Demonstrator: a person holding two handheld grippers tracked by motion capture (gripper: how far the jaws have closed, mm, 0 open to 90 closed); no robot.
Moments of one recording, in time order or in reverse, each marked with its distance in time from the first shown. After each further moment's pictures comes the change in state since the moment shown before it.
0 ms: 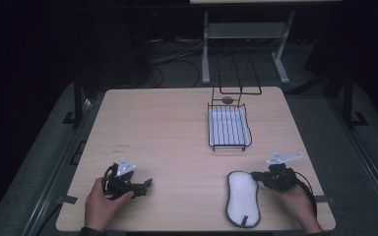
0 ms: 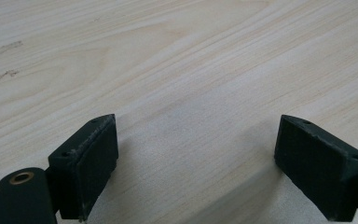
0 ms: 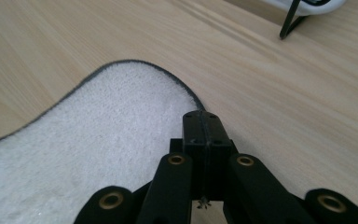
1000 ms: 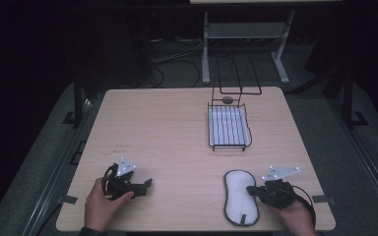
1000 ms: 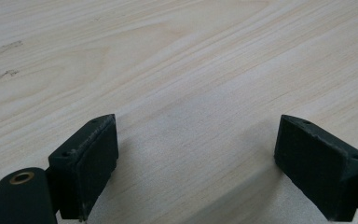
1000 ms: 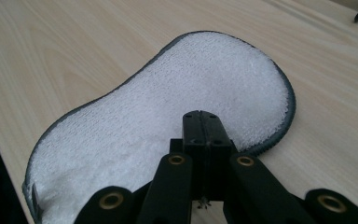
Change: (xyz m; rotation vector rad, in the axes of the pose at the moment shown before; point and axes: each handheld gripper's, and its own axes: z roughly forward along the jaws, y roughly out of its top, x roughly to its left) left arm 0.000 0.000 0.000 0.000 0.001 0.001; right arm 0.042 -0.014 -0.009 0.022 0.044 -0.051
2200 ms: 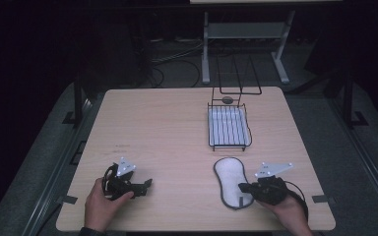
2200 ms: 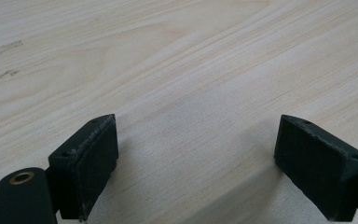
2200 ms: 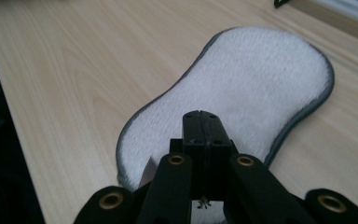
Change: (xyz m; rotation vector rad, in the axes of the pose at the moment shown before) left arm 0.000 0.000 0.000 0.000 0.000 0.000; right arm 0.010 0.017 0.005 -0.030 0.066 -0.045
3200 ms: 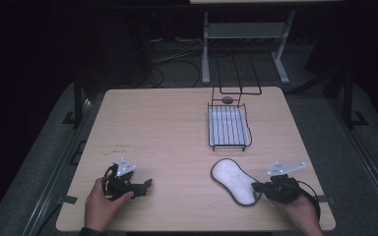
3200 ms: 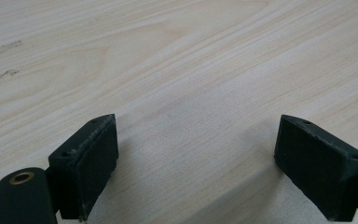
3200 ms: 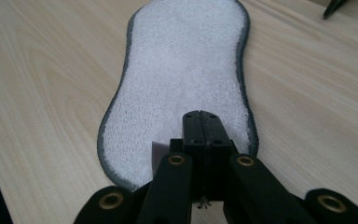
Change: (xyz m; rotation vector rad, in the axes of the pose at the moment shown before) left arm 0.000 0.000 0.000 0.000 0.000 0.000; right arm -0.027 -0.018 -0.014 0.036 -0.062 0.068
